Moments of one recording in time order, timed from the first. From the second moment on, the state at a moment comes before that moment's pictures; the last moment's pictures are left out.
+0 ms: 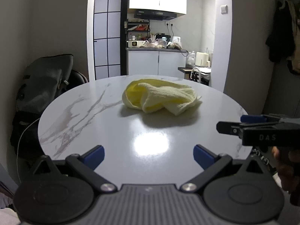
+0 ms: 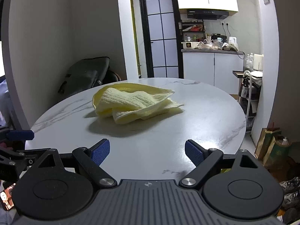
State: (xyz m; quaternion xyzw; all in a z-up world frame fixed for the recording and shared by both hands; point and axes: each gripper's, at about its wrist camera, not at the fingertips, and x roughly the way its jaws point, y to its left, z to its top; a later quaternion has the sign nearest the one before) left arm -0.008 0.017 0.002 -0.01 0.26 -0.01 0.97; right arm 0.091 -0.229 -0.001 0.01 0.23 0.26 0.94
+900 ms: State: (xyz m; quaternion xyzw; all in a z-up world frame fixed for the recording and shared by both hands) left arm 0.046 0.008 0.018 0.00 0.30 -0.03 0.95; right arm 0.154 -0.231 0.020 -0.02 0.27 0.28 0.92
